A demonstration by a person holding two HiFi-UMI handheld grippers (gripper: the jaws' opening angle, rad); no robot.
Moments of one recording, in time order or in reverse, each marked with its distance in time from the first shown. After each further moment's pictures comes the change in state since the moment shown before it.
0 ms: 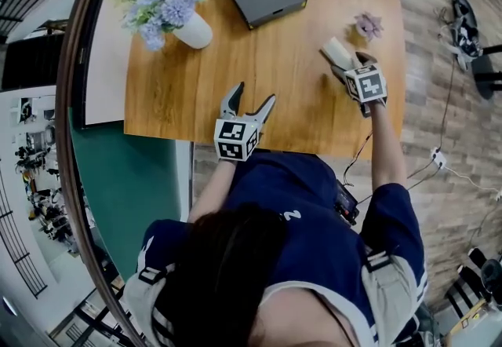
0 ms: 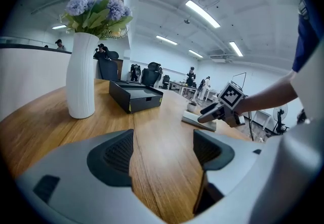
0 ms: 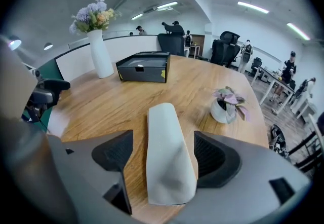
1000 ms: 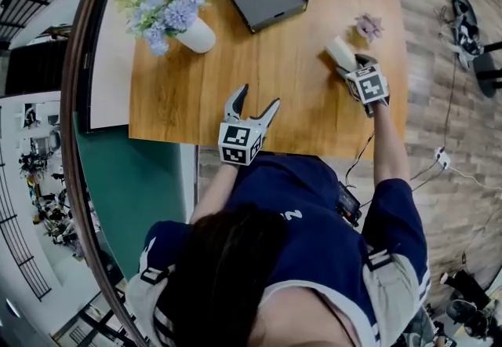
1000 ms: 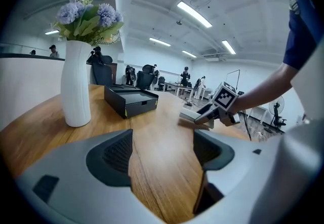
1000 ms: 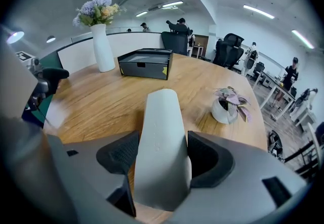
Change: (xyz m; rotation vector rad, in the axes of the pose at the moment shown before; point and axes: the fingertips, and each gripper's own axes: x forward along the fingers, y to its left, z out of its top) left arm -0.004 -0.008 0.008 0.067 -0.019 -0.033; right arm 0.006 -0.003 -0.012 -0.059 0.036 -0.010
